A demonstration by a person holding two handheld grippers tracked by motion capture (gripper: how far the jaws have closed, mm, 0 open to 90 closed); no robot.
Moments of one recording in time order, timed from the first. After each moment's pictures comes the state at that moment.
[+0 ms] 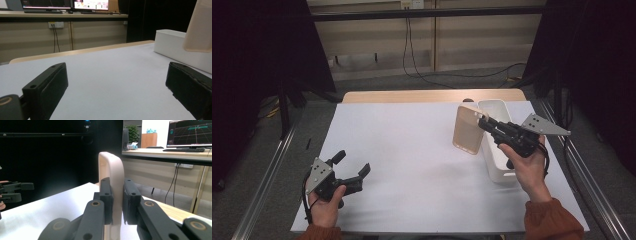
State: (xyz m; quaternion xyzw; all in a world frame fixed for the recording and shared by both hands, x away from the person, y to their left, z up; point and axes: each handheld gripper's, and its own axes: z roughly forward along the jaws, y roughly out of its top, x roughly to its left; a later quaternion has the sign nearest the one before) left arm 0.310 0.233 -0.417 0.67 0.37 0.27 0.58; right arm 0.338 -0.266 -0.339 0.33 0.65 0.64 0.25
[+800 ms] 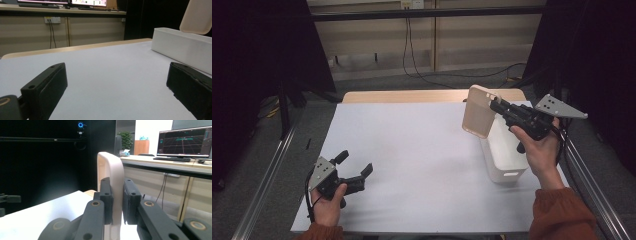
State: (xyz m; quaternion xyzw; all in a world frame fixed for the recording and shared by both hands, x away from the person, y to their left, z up) left arm 0.314 0.229 -0.418 0.67 0.38 0.26 0.58; right arm 0.358 -0.290 -0.307 0.33 0.64 0.64 0.28
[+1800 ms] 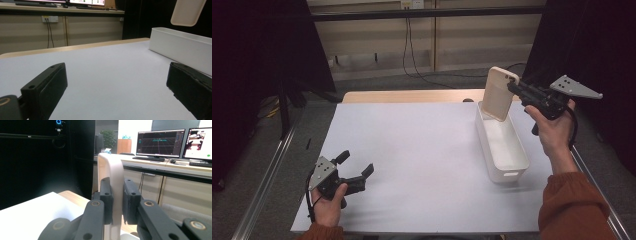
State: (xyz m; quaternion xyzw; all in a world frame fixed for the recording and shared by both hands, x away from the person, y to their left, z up) left arm 0.314 0.227 -0.416 0.68 0.38 0.25 0.58; right arm 0.398 -0.335 -0.296 0.36 0.63 0.60 0.33
